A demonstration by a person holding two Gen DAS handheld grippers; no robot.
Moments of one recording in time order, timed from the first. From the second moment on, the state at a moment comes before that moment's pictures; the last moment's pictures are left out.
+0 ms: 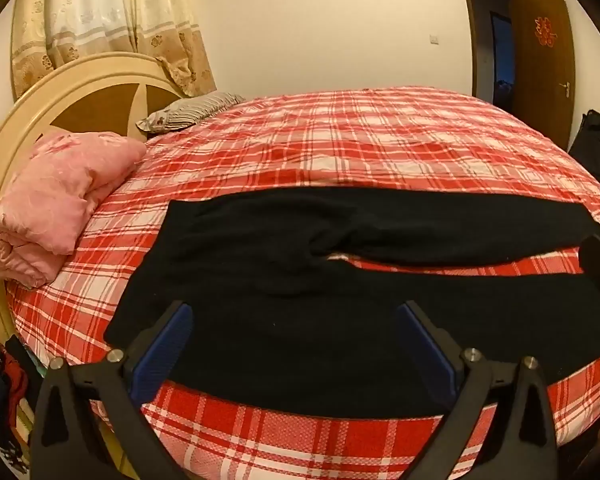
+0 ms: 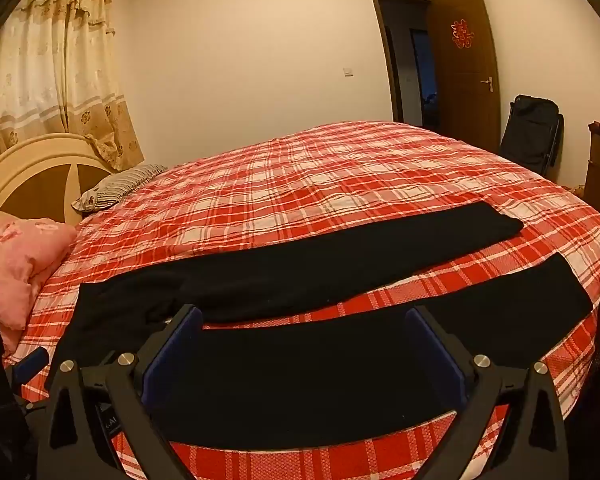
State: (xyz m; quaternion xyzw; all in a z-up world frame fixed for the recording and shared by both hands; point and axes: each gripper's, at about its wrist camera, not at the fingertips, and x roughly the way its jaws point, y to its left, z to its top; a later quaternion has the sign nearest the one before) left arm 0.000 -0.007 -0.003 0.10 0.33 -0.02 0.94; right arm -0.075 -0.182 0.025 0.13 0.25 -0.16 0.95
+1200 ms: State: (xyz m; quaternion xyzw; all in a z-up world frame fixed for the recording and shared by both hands) left arm -0.005 -0.005 -0.001 0.10 0.31 -0.03 0.94; right arm -0.065 -0.180 0.012 0.11 0.29 -0.17 0.94
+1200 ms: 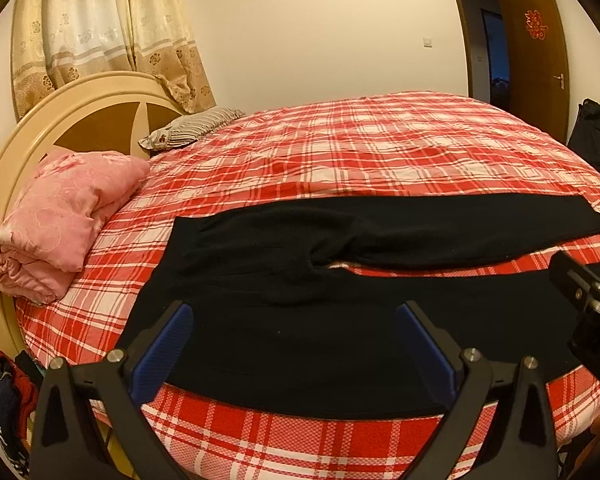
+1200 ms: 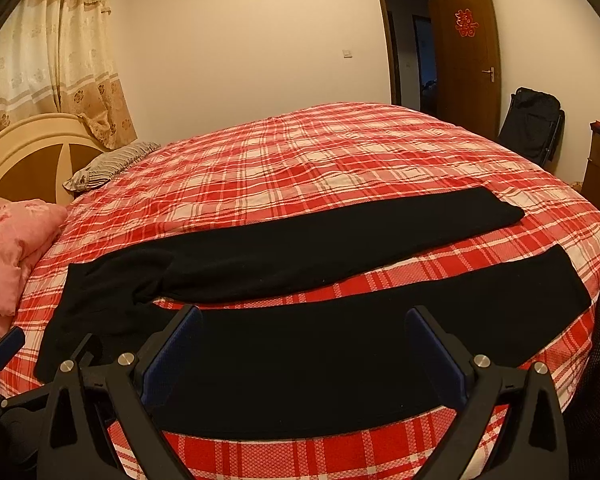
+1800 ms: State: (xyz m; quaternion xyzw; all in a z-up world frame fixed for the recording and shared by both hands) left arm -0.004 -0.009 0.000 0.10 0.32 -0.02 0.94; right arm -0.064 -0.182 0.011 0.12 0.29 -0.17 0.93
